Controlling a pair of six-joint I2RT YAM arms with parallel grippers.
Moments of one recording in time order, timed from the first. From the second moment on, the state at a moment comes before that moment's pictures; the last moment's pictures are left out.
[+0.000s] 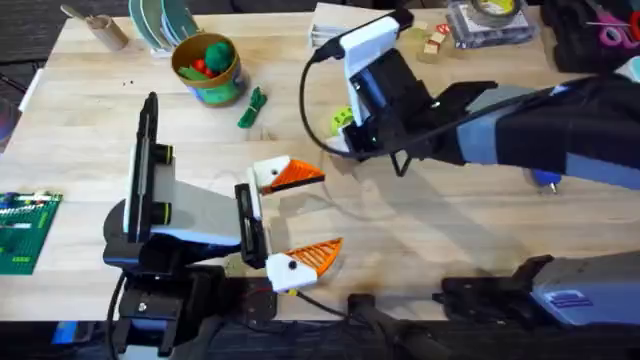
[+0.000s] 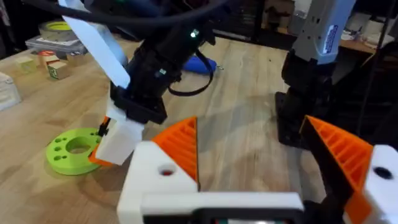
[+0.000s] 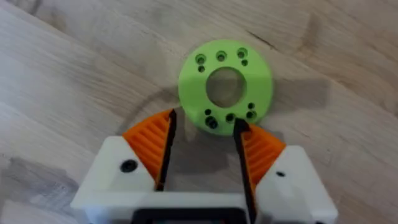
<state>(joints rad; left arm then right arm) -0.04 0.00 0.01 -0.07 1.29 -0.06 0.70 1.61 0.90 -0.27 0.13 0.17</state>
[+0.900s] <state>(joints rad) -0.04 0.00 0.01 -0.07 1.29 -0.06 0.74 1.65 0.90 -0.22 0.21 0.12</state>
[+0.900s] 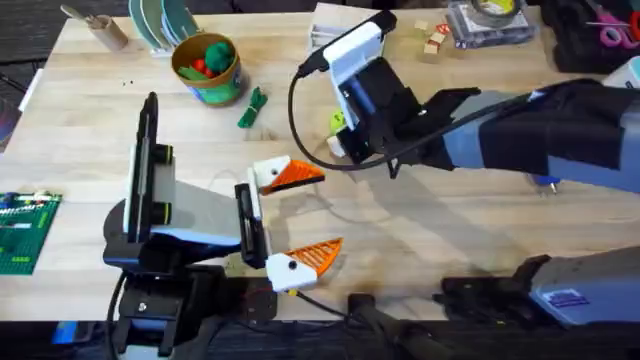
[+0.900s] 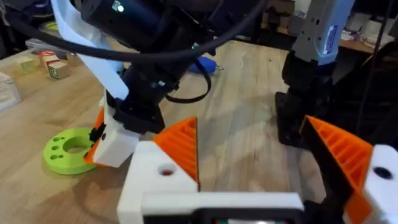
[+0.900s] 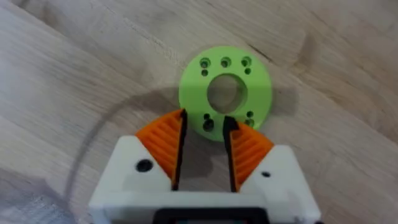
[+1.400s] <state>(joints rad) -0.04 0.00 0.00 -0.07 1.29 -0.06 0.74 1.65 0.90 -0.22 0.23 0.11</state>
